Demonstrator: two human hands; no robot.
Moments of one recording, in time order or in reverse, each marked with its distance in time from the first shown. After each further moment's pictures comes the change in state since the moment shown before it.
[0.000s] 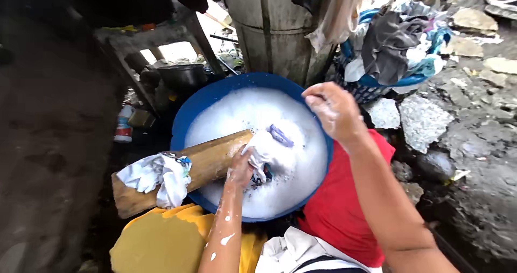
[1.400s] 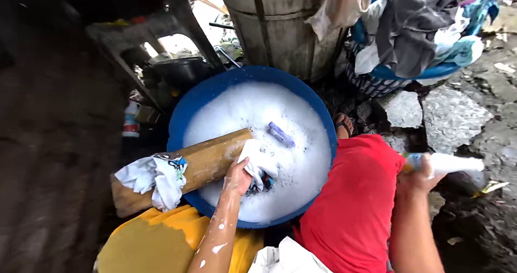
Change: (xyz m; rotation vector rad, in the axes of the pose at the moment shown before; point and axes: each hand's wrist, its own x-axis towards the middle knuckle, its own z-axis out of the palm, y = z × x) left_hand 0.011 -0.016 0.009 -0.192 0.190 -0.126; right_hand -0.161 0.243 -0.035 0.604 1.125 0.552
